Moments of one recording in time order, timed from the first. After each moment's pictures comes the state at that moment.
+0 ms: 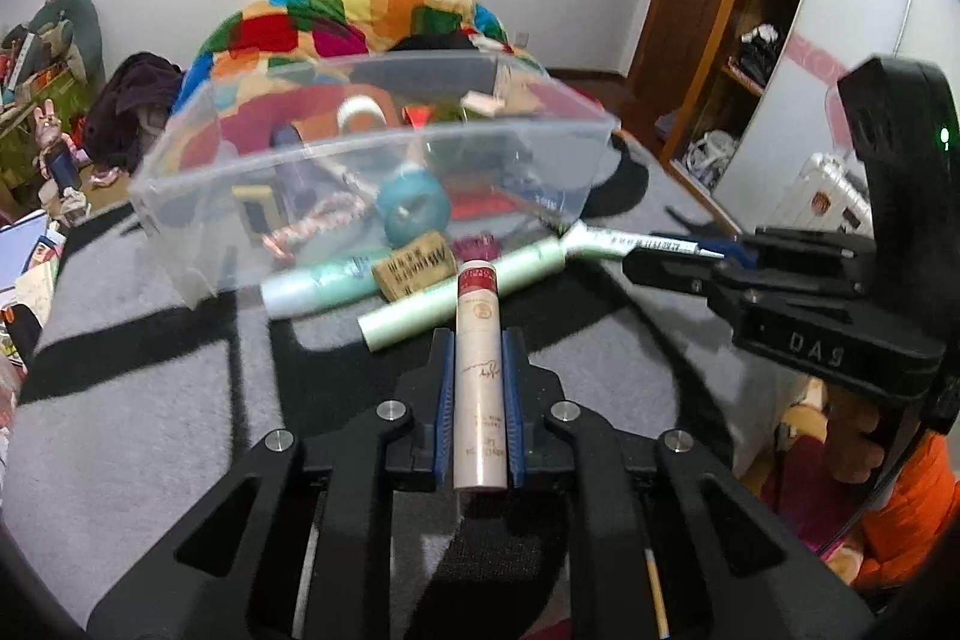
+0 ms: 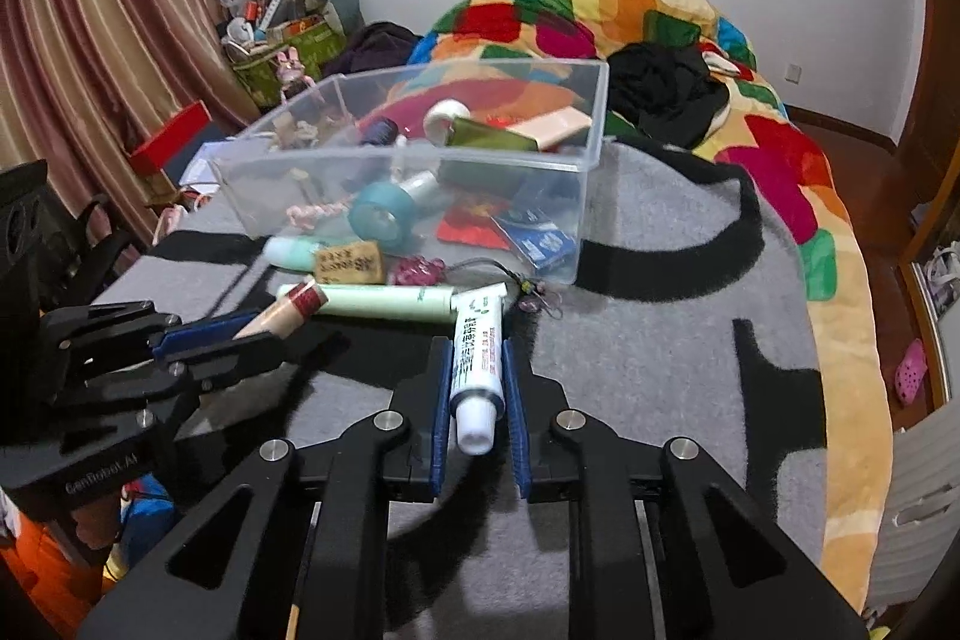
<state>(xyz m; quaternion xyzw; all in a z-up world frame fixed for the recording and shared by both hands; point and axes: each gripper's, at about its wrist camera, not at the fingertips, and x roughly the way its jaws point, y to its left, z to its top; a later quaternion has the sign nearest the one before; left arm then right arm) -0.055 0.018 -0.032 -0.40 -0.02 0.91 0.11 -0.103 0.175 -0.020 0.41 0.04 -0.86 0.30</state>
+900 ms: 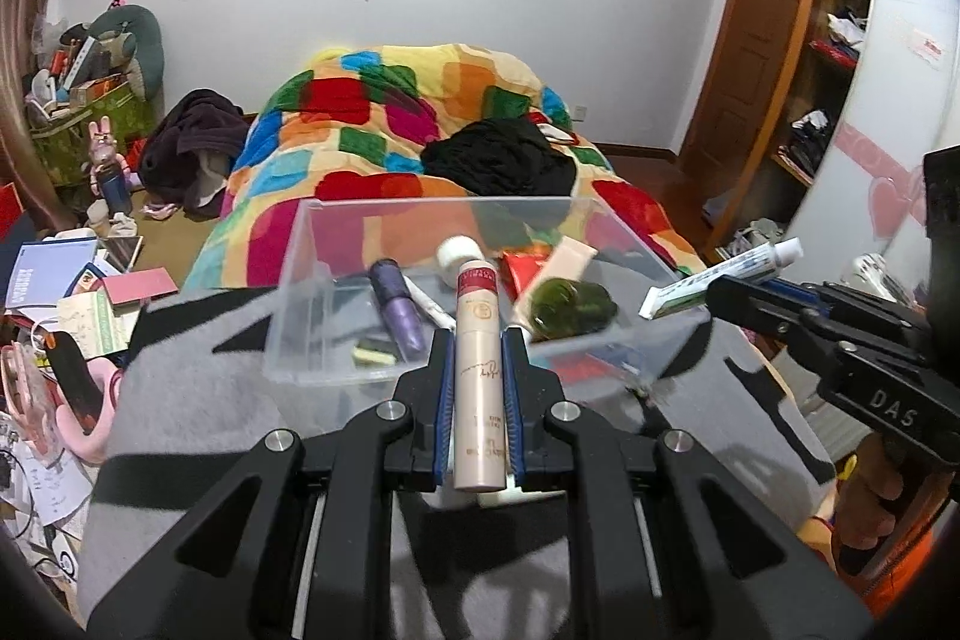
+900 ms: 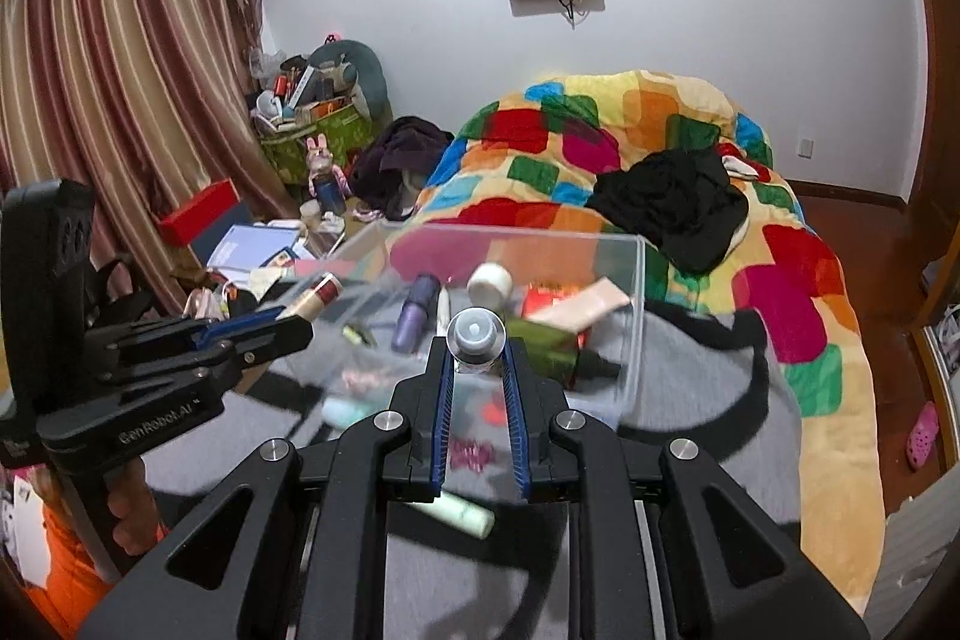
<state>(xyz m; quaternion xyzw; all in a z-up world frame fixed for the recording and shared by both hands) -0.104 -0.033 0.027 -0.34 -0.05 0.94 0.04 -0.126 0.147 0.051 0.32 0.01 -0.89 0.32</state>
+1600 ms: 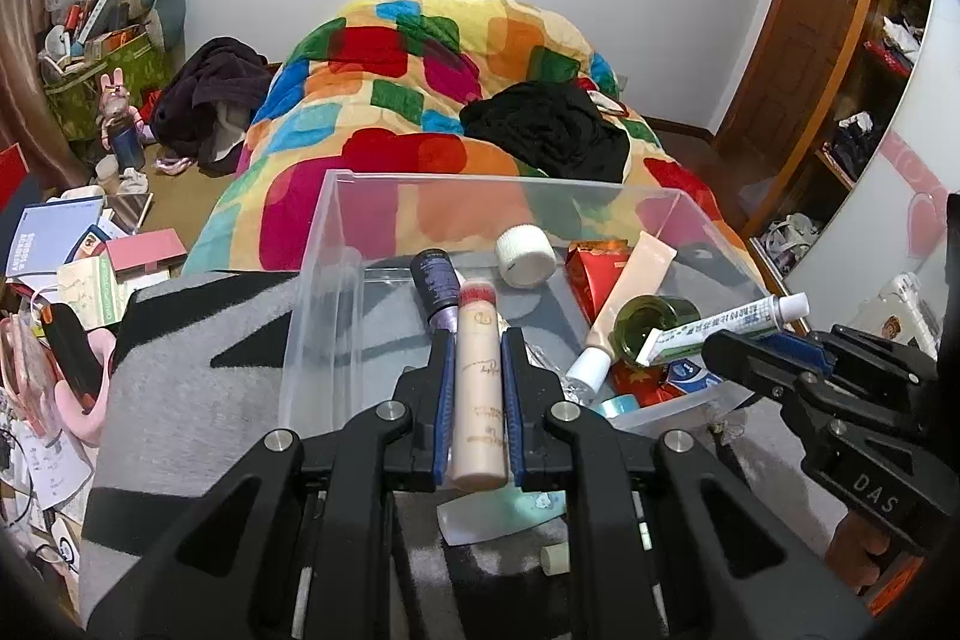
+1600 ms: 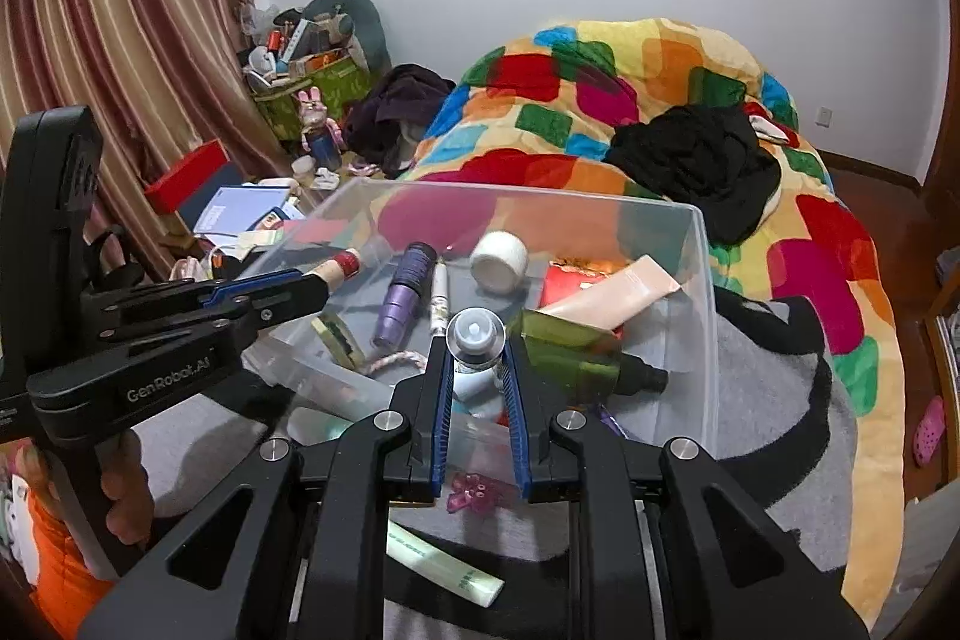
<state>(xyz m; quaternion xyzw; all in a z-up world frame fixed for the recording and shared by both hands) -0.157 -0.061 -0.001 -0.40 -0.07 0.92 0.01 -0.171 0.108 0.014 0.37 0.03 -0.87 0.32</state>
